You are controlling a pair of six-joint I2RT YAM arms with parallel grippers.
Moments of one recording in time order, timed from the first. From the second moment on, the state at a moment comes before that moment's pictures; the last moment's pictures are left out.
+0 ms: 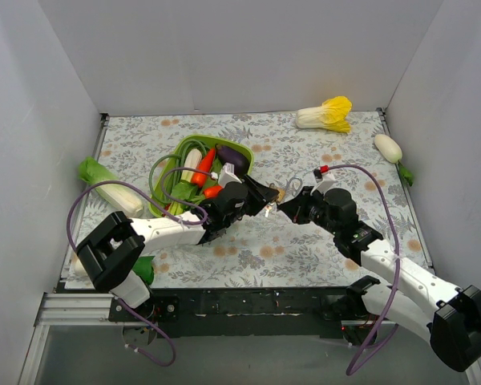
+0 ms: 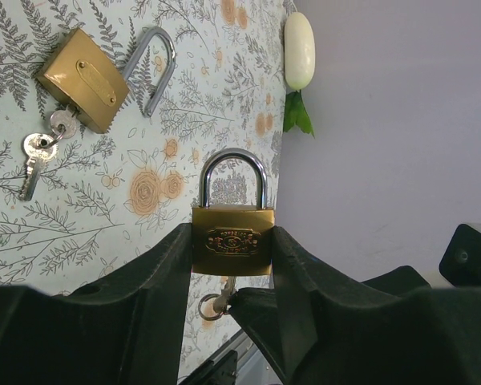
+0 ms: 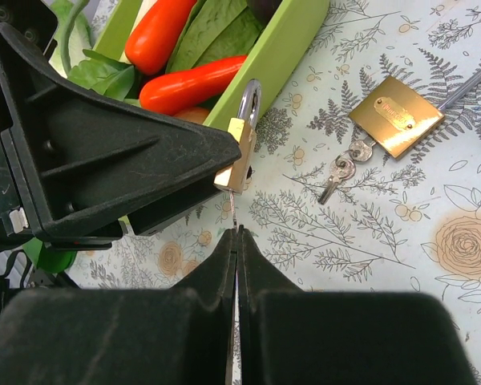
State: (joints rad) left arm -0.93 1.56 0.84 0.39 -0.22 -1.36; right arm 0.59 0.91 0.47 0.11 -0.14 0.61
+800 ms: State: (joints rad) left arm -0.94 1.60 0.83 0.40 -0.28 -1.36; right arm 0.59 0.96 0.47 0.16 -0.12 0.62
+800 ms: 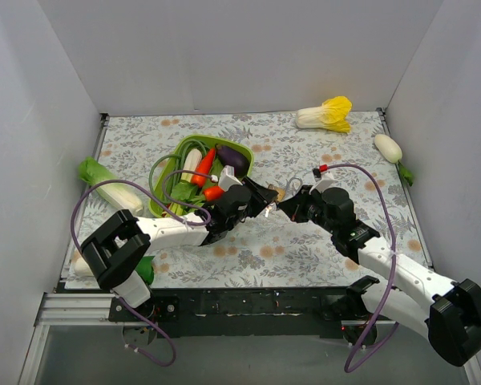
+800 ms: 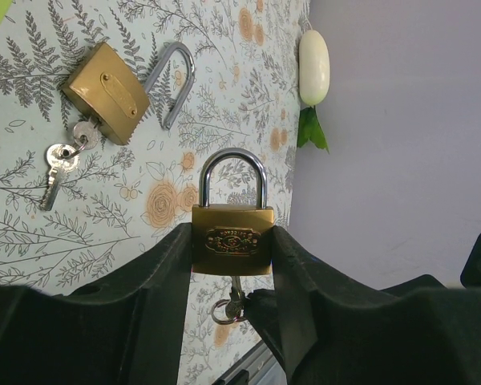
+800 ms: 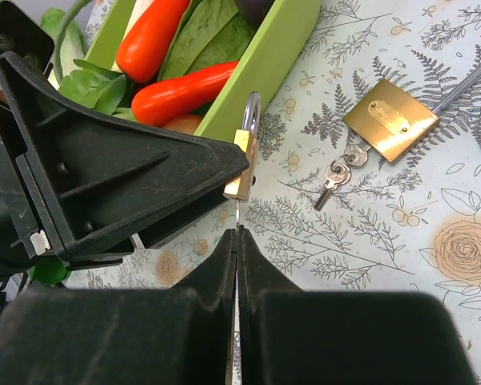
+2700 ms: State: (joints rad) left arm -1.01 1.62 0.84 0.39 -0.29 -1.36; right arm 0.59 0.86 0.41 0.09 -0.13 0.57
